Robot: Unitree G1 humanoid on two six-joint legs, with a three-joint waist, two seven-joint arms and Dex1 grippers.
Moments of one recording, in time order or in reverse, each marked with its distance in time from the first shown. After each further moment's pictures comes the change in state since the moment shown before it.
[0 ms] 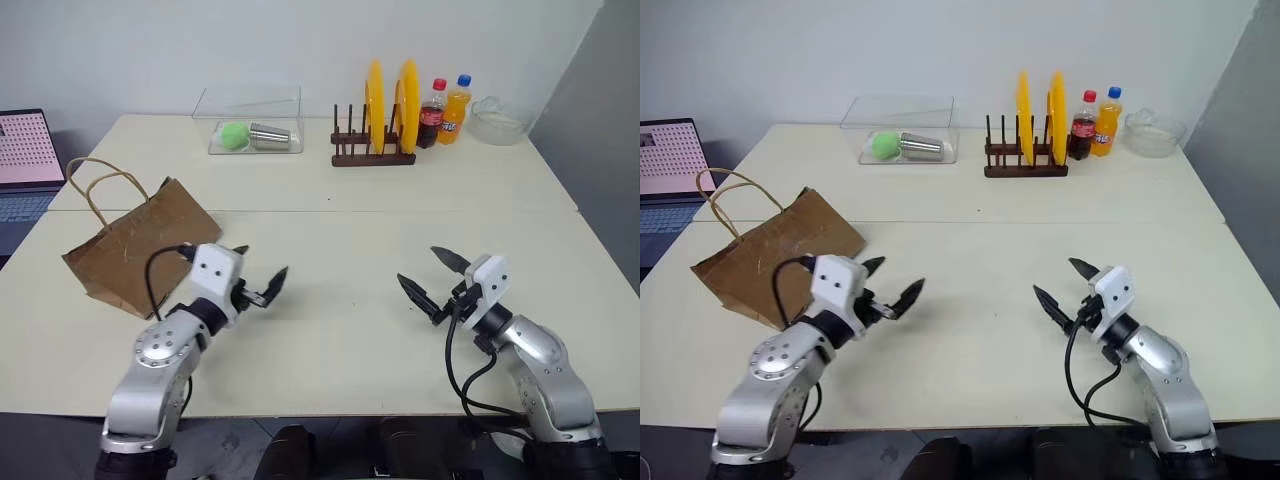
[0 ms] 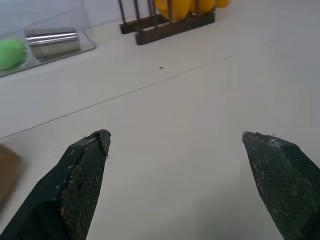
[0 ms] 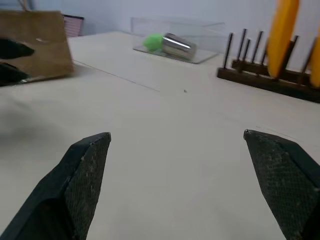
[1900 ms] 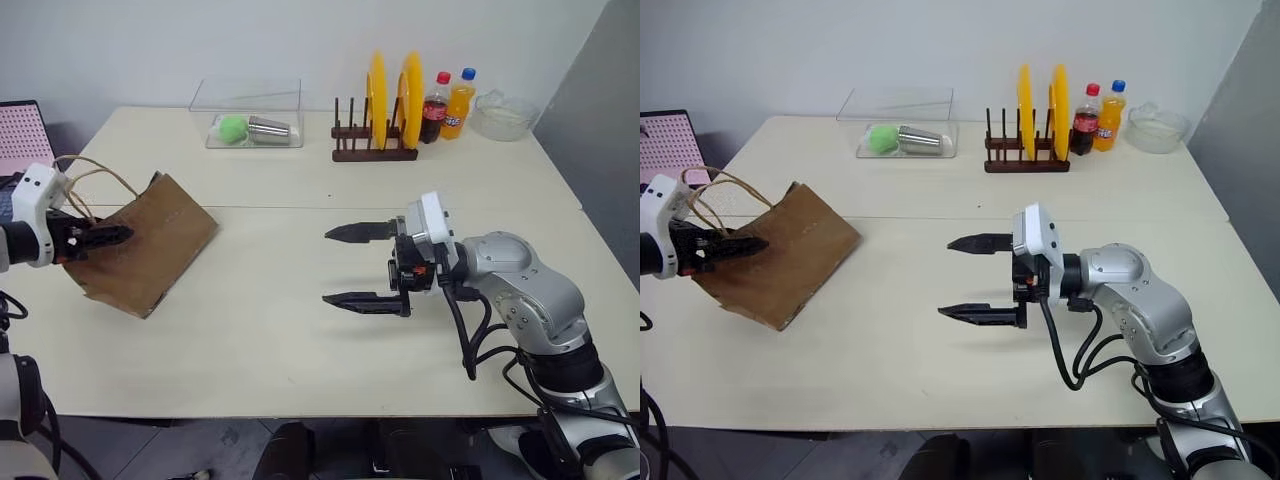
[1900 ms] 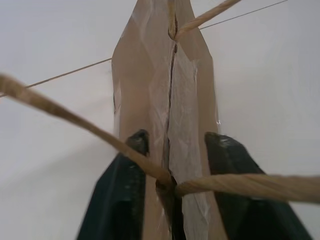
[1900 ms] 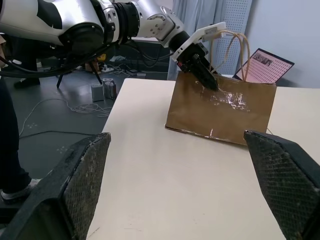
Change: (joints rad) left arm -0.807 0.668 -0.120 1.386 0.107 -0.081 -0.798; right arm -0.493 -0.070 0.179 -0.054 0.213 0.329 0.390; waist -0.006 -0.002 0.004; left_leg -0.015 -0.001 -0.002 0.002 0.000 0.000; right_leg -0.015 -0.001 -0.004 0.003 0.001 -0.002
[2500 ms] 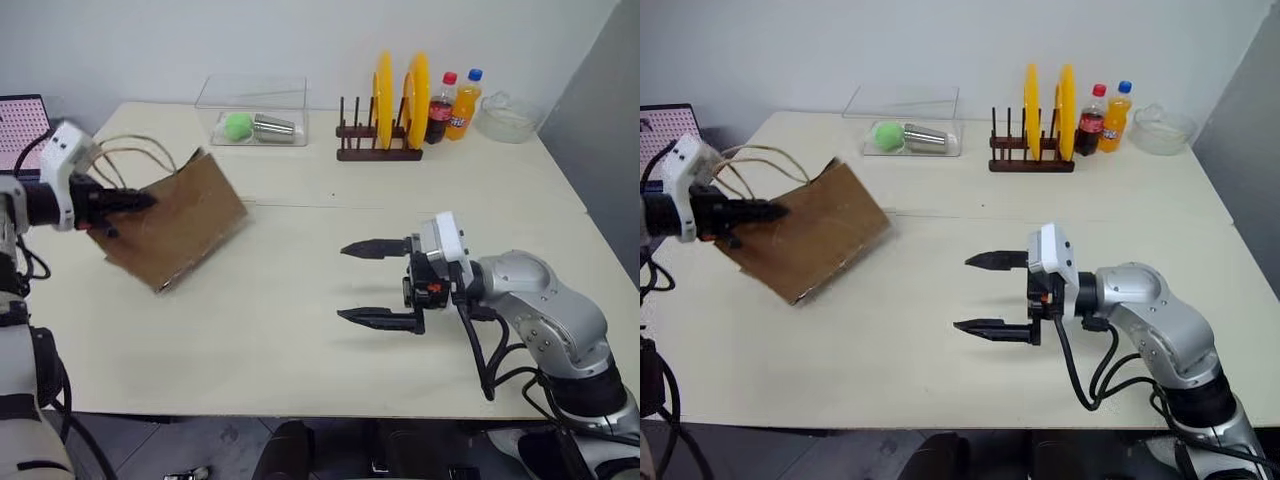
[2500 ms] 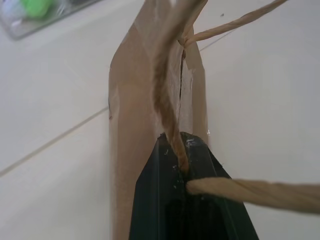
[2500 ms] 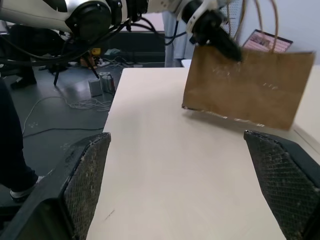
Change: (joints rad) left arm -0.199 -0.088 -0.067 -0.097 0.050 -0.021 -0.165; right arm 0.174 -0.071 -0.049 -0.148 0.044 0.058 -0.075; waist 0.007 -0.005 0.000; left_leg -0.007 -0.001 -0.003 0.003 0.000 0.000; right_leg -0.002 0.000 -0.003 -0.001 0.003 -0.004
